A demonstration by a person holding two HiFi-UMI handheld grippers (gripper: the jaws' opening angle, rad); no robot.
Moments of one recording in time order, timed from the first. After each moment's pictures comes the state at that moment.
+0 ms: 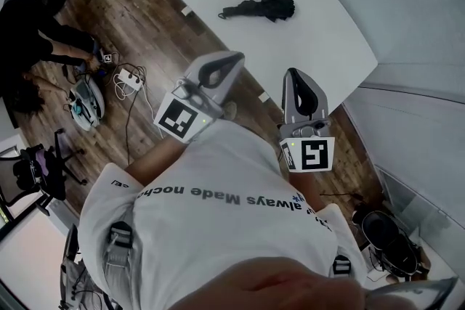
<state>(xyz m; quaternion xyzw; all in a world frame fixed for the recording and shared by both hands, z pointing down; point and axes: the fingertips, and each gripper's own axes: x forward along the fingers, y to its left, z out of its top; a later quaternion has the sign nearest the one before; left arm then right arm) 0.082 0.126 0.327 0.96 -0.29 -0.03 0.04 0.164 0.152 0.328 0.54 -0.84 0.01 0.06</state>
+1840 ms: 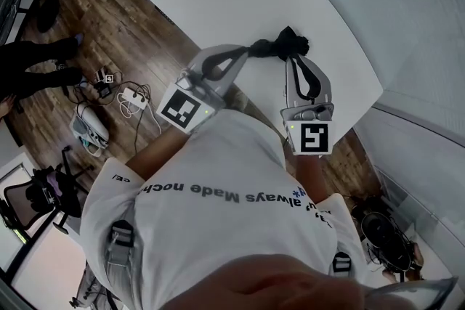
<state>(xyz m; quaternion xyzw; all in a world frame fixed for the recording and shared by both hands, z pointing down) 0.026 -0.139 0.350 0.96 -0.25 -0.02 0.07 0.106 -0.128 0.349 0.55 -0.83 -0.02 0.13</state>
